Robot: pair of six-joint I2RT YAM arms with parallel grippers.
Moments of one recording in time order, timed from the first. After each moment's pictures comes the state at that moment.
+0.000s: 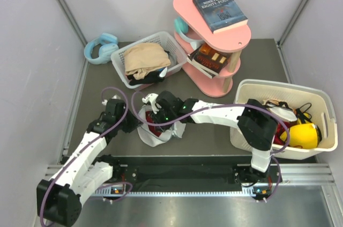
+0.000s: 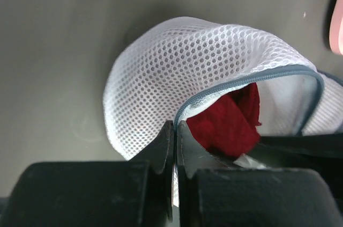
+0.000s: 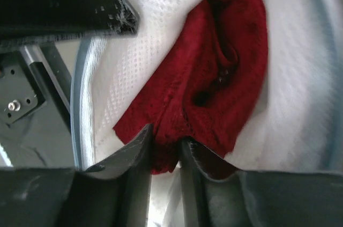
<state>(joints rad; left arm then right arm) -0.28 0.83 0.54 -0.57 0.09 -0.94 1.06 1.84 1.28 -0.28 -0.22 0.17</state>
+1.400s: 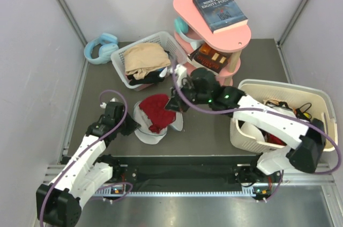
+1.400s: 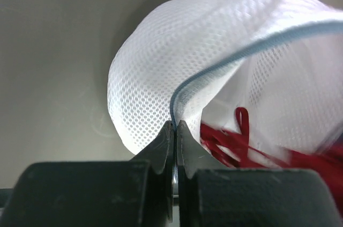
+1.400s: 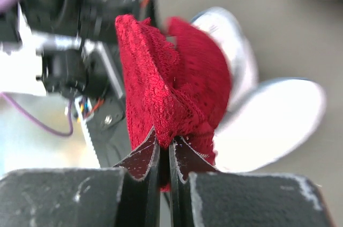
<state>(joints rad) -0.28 0.79 0.51 -0.60 0.06 -0.93 0.97 1.42 1.26 -0.35 -0.32 0.26</state>
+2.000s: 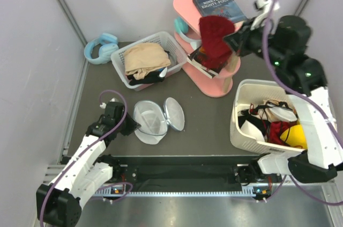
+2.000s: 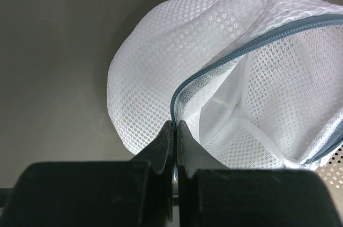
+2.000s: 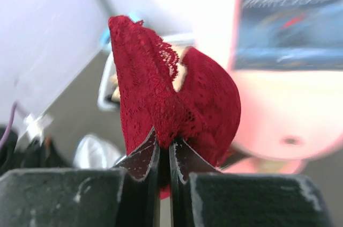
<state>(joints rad) -0.28 0.79 0.51 -0.60 0.06 -0.94 0.46 1.29 1.83 -0.71 -0.20 0.16</state>
